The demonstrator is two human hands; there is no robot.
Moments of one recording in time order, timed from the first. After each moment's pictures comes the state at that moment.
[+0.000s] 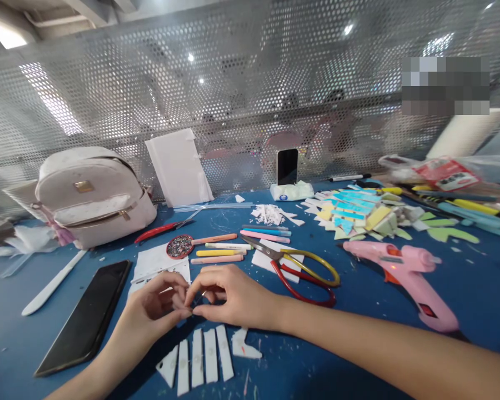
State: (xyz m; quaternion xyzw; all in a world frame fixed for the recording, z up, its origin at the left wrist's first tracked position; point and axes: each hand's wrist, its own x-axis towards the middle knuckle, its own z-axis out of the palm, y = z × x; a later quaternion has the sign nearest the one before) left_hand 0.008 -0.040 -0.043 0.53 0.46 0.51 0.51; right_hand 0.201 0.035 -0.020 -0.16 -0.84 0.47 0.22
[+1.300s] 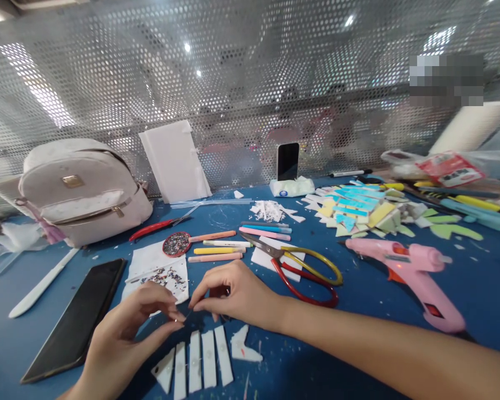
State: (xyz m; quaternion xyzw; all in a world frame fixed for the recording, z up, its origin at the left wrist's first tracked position) left_hand 0.003 -0.059 -0.041 0.69 0.46 0.49 0.26; right_hand 0.203 0.039 -0.033 -0.18 -0.78 0.54 0.26
